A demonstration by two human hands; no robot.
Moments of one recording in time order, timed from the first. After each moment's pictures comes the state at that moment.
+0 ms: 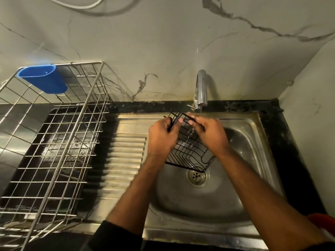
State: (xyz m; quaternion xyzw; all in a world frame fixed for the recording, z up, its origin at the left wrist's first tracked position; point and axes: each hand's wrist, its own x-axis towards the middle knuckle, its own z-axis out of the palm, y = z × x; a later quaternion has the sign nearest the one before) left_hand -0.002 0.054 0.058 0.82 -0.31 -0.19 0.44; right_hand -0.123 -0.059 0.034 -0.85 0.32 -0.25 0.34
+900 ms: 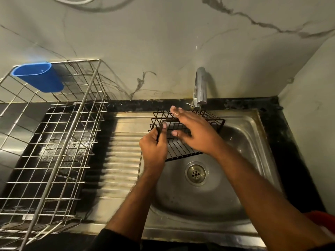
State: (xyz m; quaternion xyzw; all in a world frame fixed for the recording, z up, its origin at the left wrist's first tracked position) left_hand -0.011 0.083 0.033 0.74 -0.26 -0.12 0.60; right_hand -0.110 -0.050 0.044 -0.93 0.19 -0.15 0.29
